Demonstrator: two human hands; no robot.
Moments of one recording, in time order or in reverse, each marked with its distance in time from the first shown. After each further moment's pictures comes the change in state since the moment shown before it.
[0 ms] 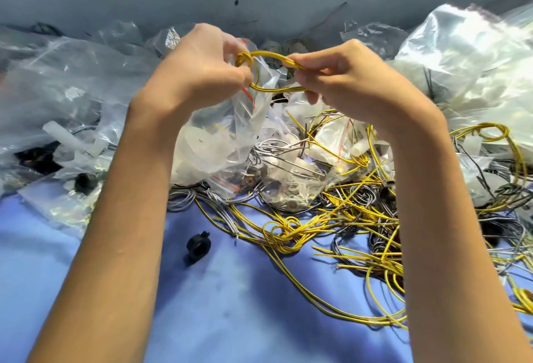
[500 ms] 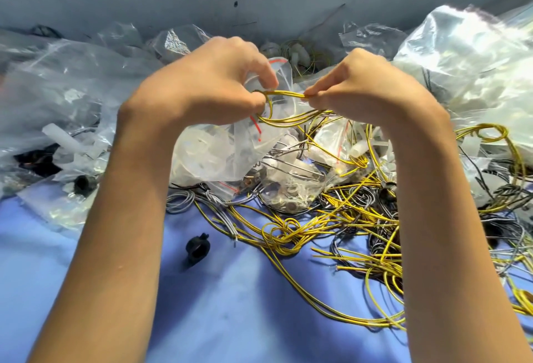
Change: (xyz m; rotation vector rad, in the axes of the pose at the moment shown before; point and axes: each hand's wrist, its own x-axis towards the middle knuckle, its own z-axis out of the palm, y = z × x) left_hand -0.014 0.019 -0.008 0.326 -0.244 0.323; right_hand -0.001 0.000 -0.007 -0.300 0.034 0.243
